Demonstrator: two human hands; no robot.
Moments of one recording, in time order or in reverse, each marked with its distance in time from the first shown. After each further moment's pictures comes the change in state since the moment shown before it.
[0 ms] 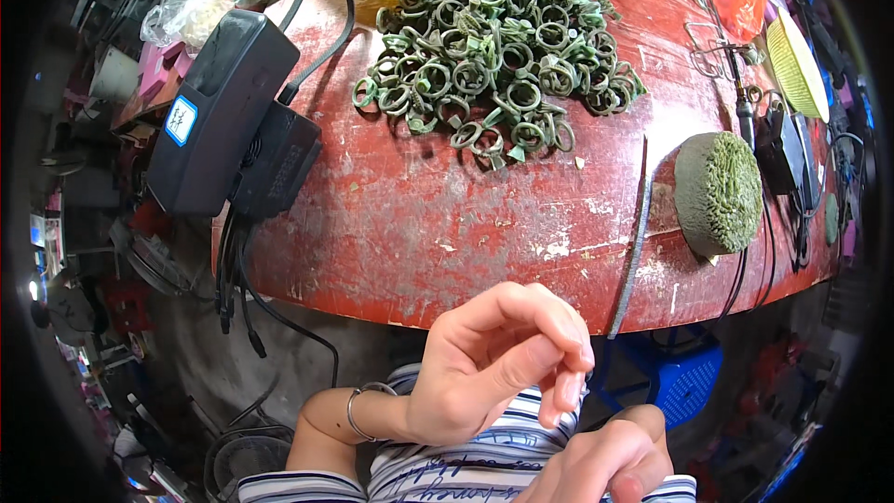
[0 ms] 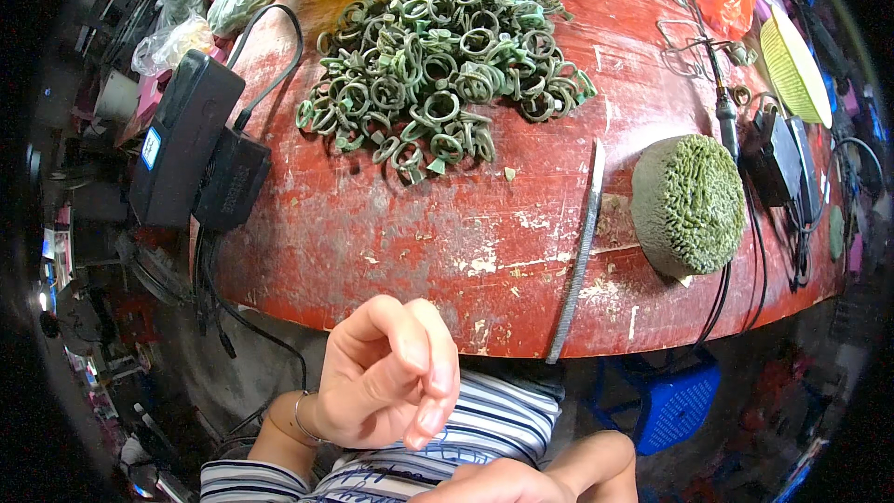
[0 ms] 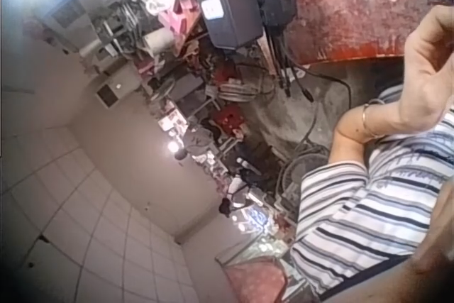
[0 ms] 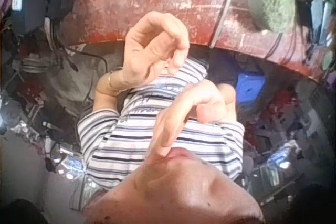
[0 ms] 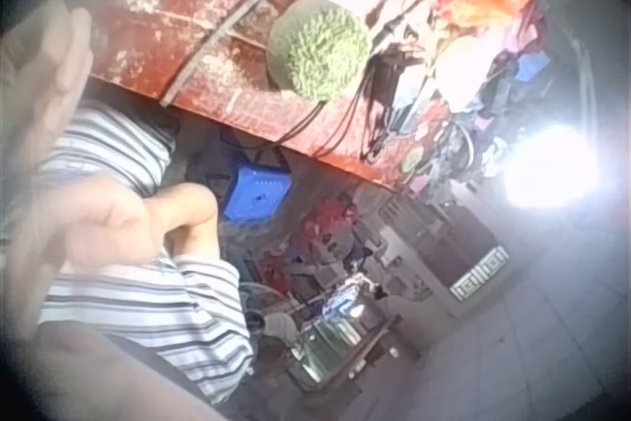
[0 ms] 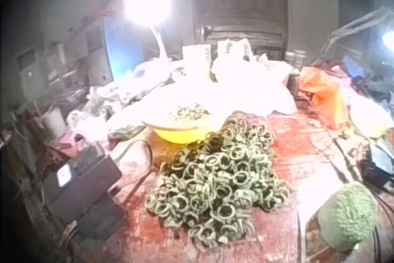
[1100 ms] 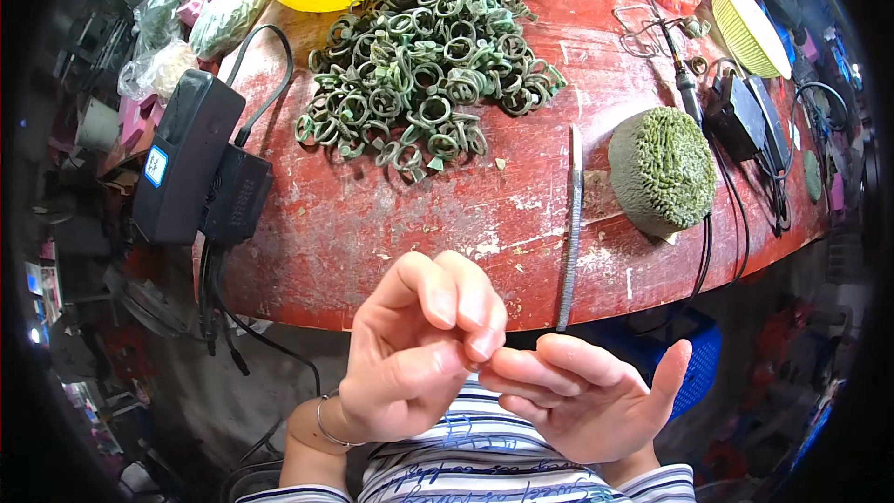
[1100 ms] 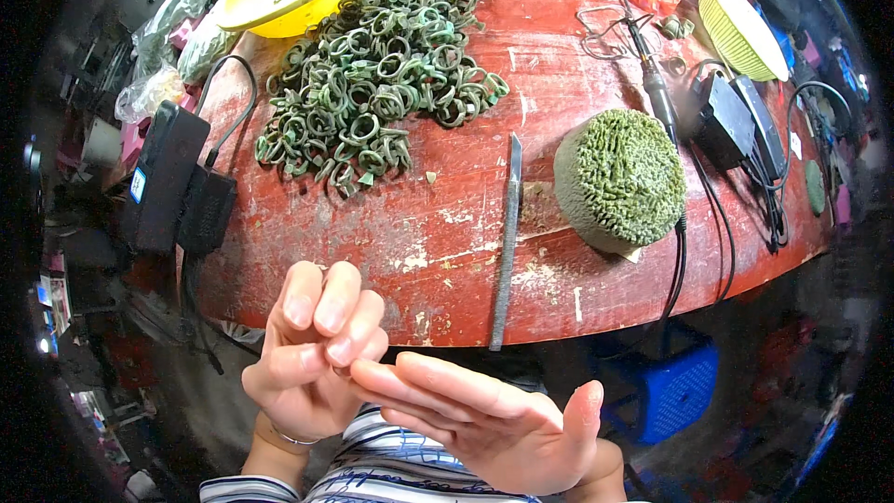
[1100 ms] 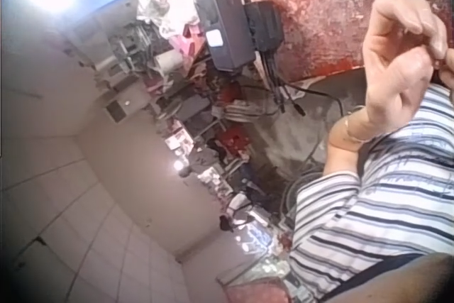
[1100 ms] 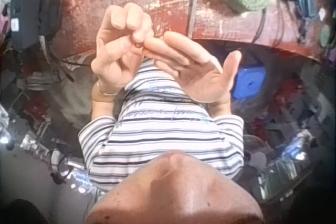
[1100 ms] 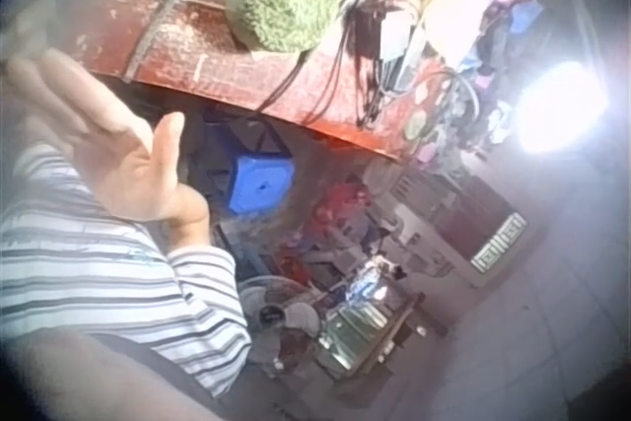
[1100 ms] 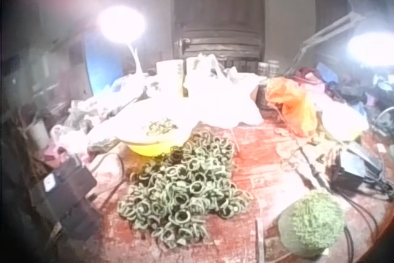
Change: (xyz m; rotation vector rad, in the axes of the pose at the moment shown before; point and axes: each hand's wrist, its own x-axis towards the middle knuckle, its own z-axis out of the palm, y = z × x) left_hand 0.011 0.004 0.014 0.118 0.071 0.063; right_hand -0.034 -0.043 0.036 -0.263 0.733 0.161
